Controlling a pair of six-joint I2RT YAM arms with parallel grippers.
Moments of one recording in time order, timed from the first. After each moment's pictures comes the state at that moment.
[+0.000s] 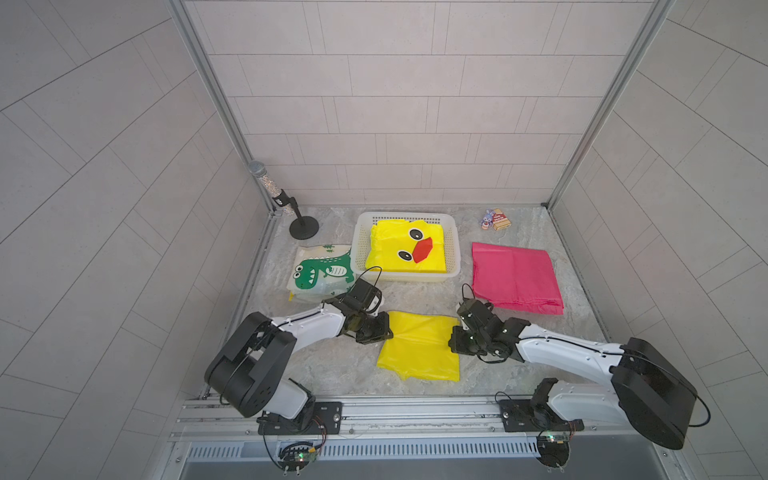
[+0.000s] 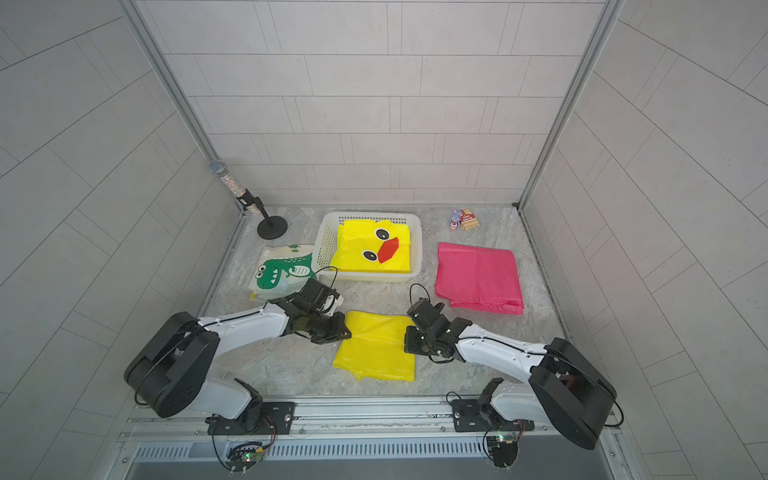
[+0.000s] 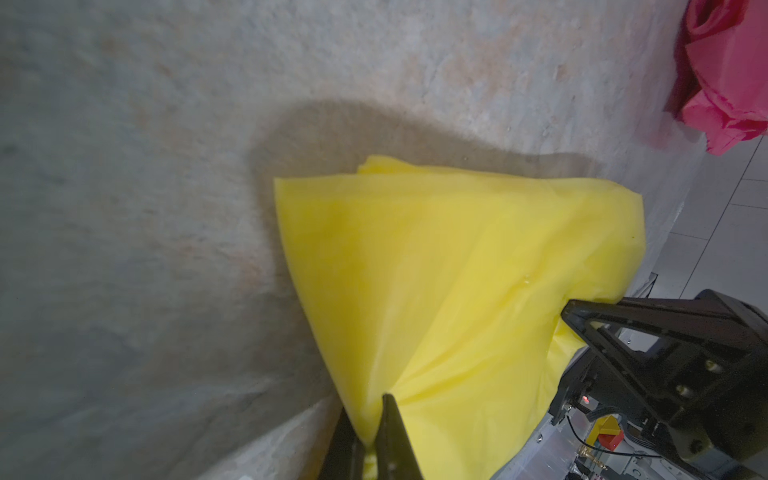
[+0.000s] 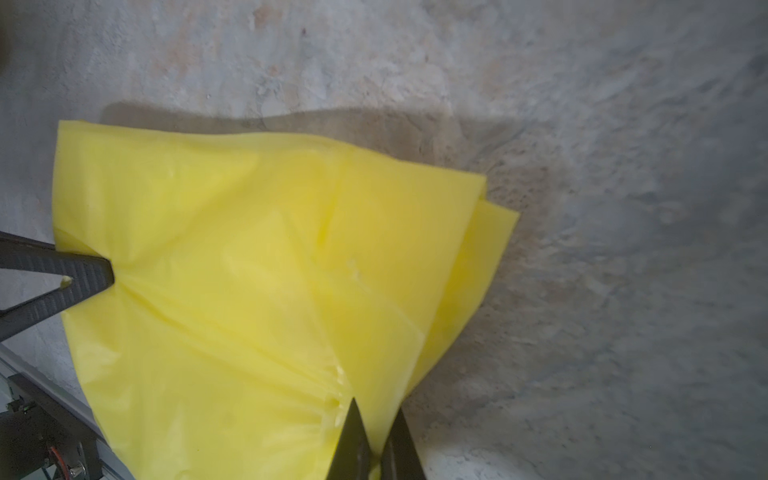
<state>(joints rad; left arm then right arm) -0.55 1.46 0.64 -0.33 0.49 -0.68 0.74 1.23 0.53 -0.35 -0.12 0.85</state>
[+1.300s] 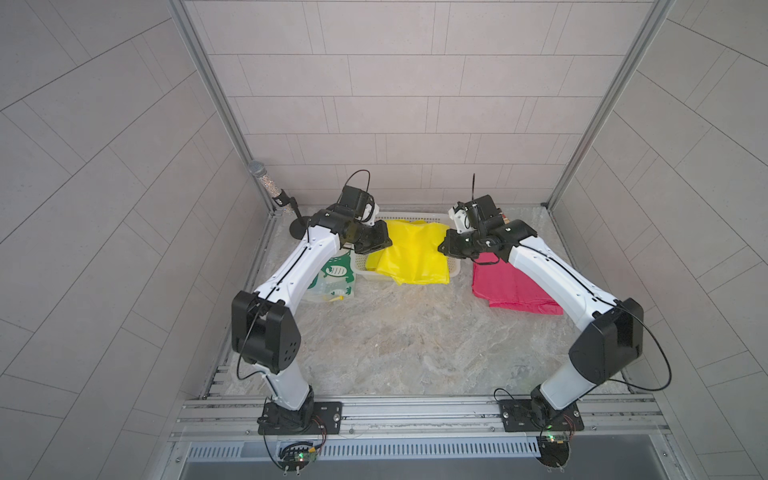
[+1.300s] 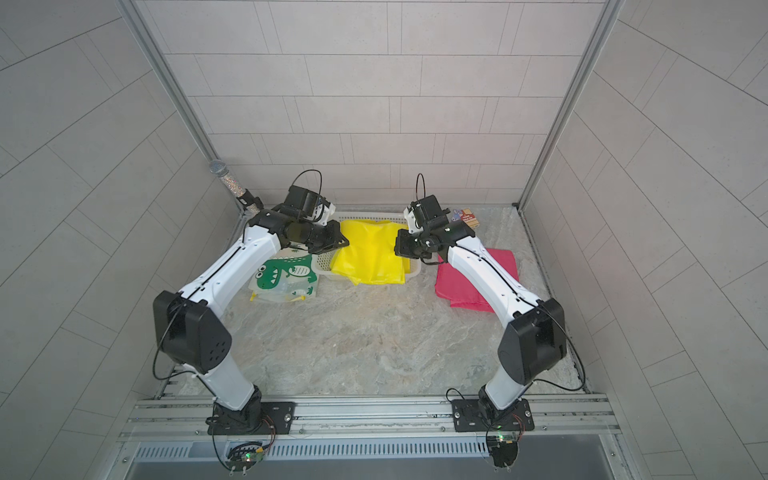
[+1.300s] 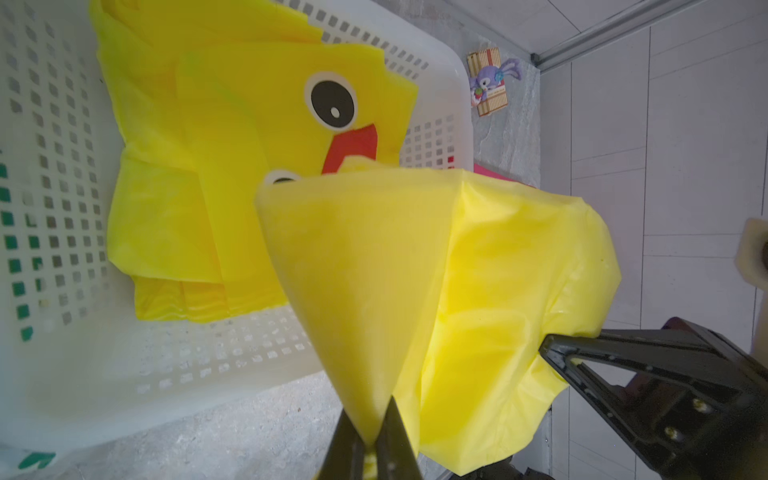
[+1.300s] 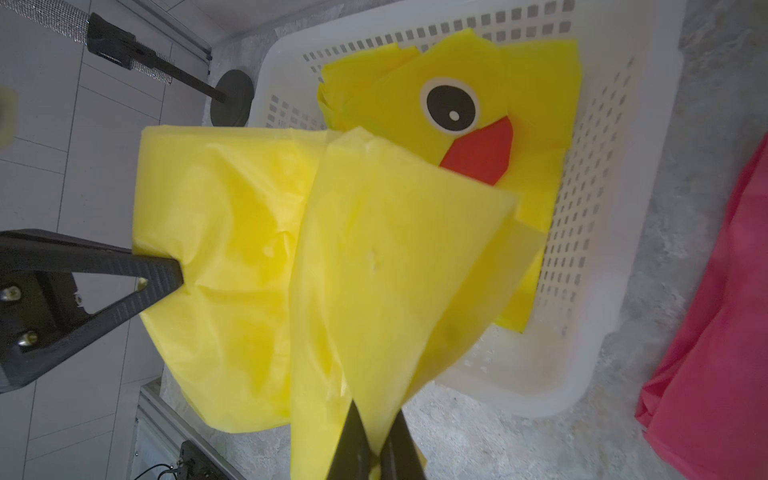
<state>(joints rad) -0.32 1.77 1.69 -0.87 0.45 -0.52 0.40 1.67 1.58 -0.77 -0.30 0.50</state>
